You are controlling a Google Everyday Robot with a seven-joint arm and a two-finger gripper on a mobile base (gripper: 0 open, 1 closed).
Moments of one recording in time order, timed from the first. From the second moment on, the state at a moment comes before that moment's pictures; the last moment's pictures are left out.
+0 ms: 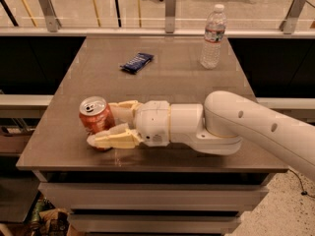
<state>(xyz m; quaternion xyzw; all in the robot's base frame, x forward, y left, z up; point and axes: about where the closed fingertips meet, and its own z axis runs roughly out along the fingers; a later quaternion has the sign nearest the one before) 0.447 0.117 0.873 -0.51 0.54 0.44 0.51</state>
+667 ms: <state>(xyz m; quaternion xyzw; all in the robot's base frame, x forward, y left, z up) 0.444 0.120 0.875 -0.51 0.54 0.44 0.51</state>
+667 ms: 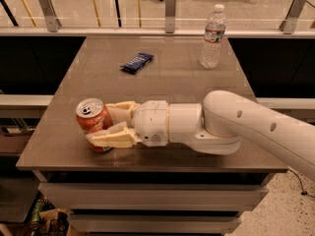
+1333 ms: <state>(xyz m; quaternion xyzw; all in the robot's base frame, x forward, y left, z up) 0.448 0.118 0.884 -0.51 0.54 0.44 0.51</state>
